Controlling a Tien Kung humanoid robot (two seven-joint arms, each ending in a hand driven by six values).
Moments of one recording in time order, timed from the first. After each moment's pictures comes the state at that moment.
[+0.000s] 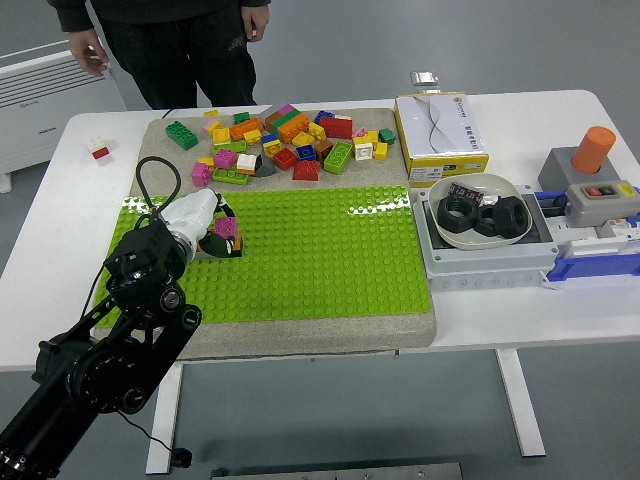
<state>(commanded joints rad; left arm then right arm) -0.48 0.00 -1.08 -1.27 2.19 -0.18 0.64 0.06 -0.10 2.27 0.28 -2.27 0.18 -0.16</state>
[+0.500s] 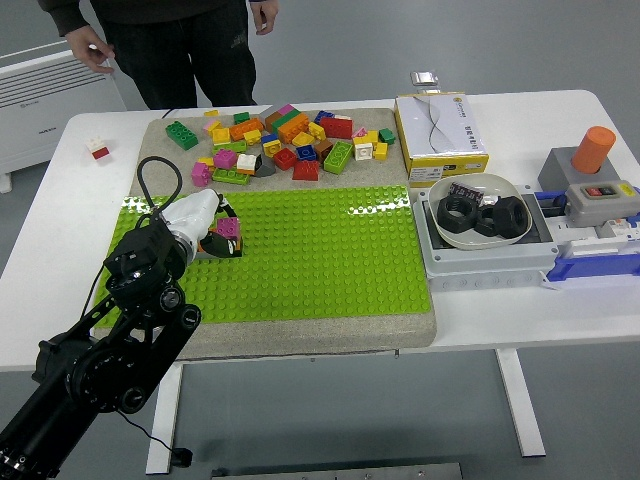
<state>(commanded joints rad) -0.48 0.00 -1.08 -1.28 2.18 -0.19 0.63 0.06 -0.10 2.27 0.28 -2.27 0.18 -0.15</state>
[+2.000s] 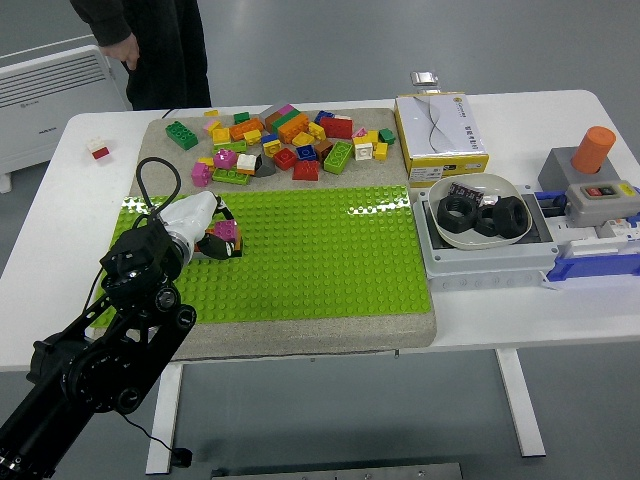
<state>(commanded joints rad) -0.48 0.02 -1.09 -1.27 2.19 -0.22 0.62 0.06 -0.10 2.27 0.28 -2.27 0.18 -0.15</state>
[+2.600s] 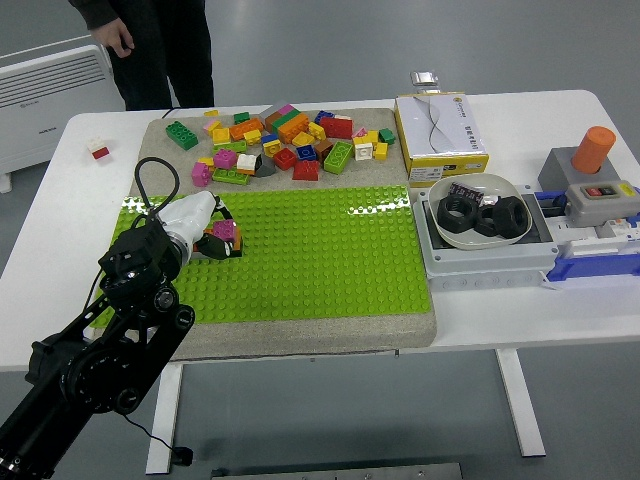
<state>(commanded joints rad) -0.47 0.02 -1.09 -1.28 2.20 -0.22 0.61 0.06 -0.10 2.27 0.28 -2.27 0.18 -0.15</state>
